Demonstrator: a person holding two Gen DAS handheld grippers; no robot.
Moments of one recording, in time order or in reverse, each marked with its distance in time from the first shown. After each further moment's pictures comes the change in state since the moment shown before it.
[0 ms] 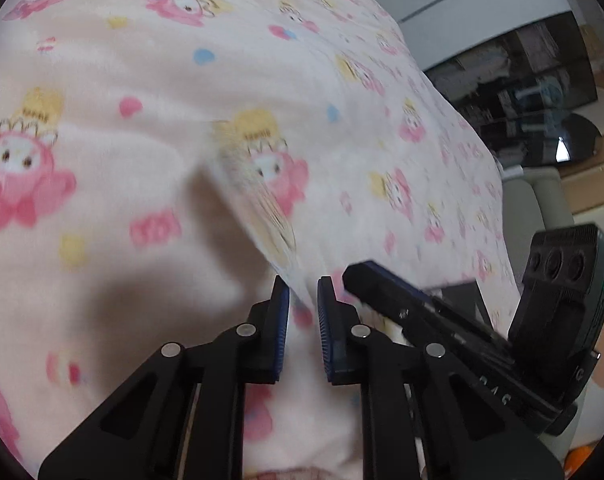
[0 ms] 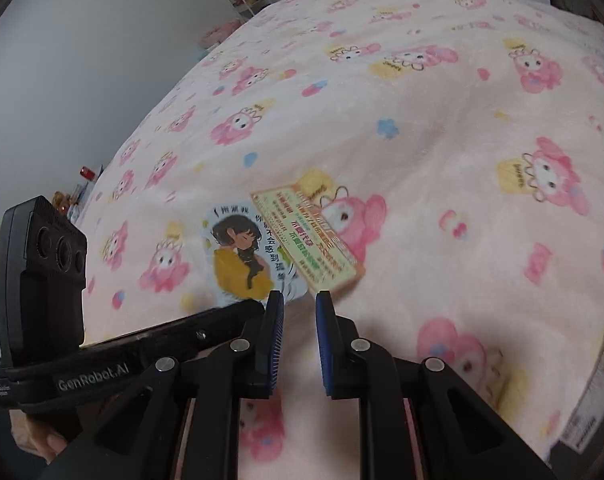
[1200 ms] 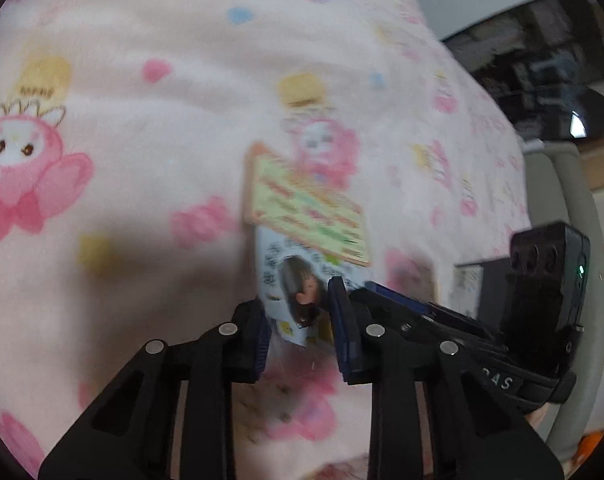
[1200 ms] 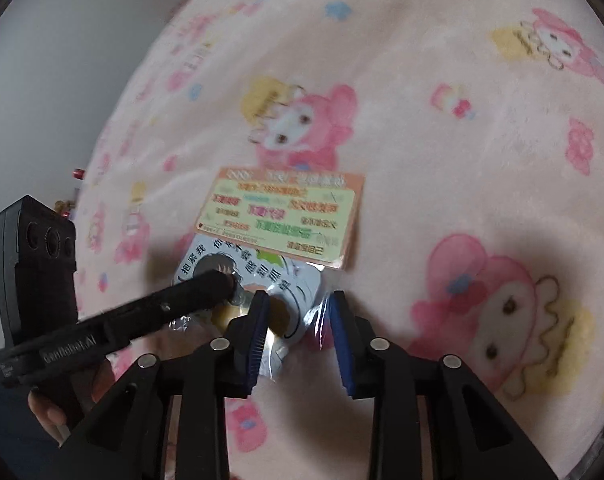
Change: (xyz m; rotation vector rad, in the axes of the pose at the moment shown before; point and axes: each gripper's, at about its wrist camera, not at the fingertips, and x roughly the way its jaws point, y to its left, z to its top) left arm 0.015 0.023 0.006 0.062 0.077 0.062; right arm 0.050 -0.038 -0.026 0.168 0.132 0.113
